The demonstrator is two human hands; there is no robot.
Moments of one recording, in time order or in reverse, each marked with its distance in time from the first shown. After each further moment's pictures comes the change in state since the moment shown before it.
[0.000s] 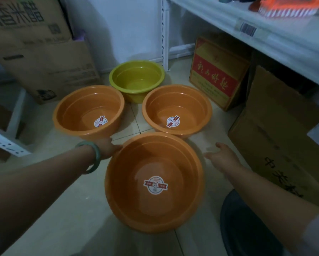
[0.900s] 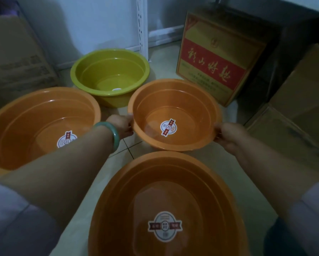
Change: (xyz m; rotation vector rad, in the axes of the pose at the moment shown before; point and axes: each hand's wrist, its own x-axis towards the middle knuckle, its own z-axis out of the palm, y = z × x) left_hand 0.177 0.100 -0.003 -0.986 -0.141 0.054; right_hand 0.148 -0.060 0.031 0.653 0.220 0.169
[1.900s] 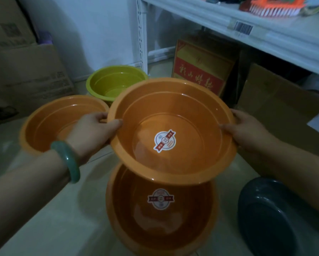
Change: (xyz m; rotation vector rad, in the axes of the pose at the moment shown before) left_hand -0.201 0.003 -0.074 0.268 0.008 0.418; right_hand -0.182 -0.030 -0.085 -0.441 -0.091 -0.357
